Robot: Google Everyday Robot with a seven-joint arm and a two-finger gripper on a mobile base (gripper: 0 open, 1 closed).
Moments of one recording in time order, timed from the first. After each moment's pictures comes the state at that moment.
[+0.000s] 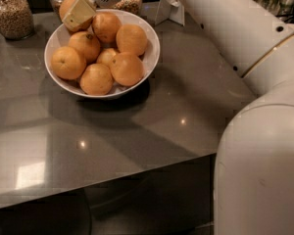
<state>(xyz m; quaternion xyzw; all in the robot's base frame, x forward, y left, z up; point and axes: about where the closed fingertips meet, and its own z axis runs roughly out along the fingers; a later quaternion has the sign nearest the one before) 0.717 0.157 1.012 -0.56 0.67 0.18 0.46</state>
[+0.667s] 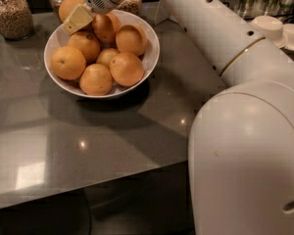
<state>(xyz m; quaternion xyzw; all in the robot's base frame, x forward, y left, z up) 0.740 0.174 0.984 -0.56 0.67 0.20 0.44</state>
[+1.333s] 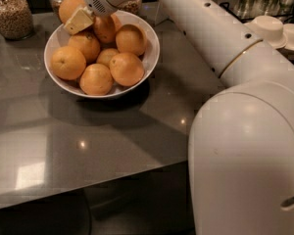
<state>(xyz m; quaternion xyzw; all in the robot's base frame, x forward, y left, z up) 0.747 0.175 0.975 -0.57 0.66 0.19 0.45</state>
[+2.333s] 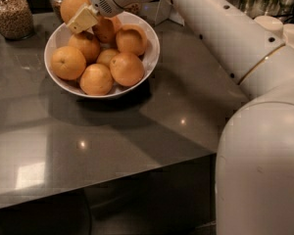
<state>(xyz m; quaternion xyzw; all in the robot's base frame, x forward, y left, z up) 0.731 0.159 0.993 -0.57 0.64 0.19 0.48</state>
